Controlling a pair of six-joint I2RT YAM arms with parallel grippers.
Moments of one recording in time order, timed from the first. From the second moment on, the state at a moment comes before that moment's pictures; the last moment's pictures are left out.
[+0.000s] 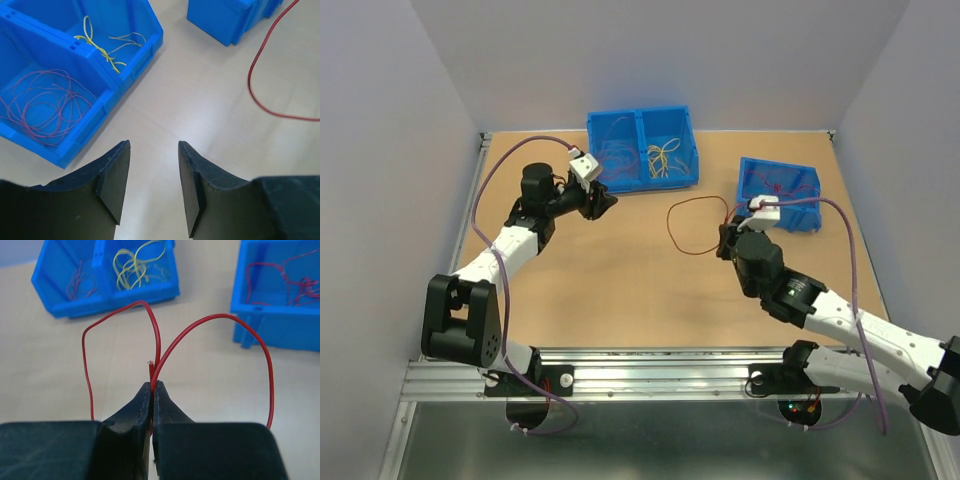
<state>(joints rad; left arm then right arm) -0.21 1.43 0.89 0.24 0.73 0.20 0.87 0.97 0.68 -0.02 0.73 0.44</state>
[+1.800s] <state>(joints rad) -0.23 1.47 0.89 0.27 0.73 0.19 0.11 1.72 1.45 -0.48 0.62 0.46</state>
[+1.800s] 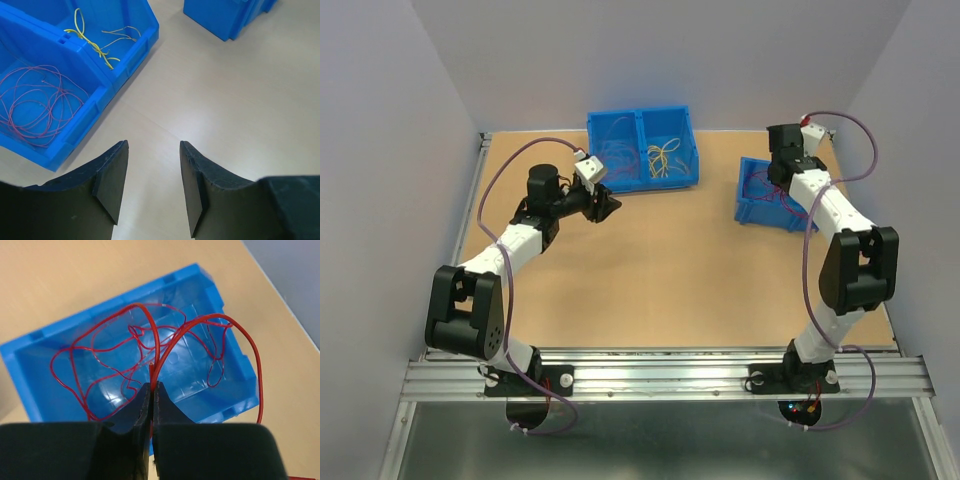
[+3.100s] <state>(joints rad) -0.24 1.47 0.89 0.26 0.71 0.20 0.00 1.94 1.38 -0.26 0.10 0.50</state>
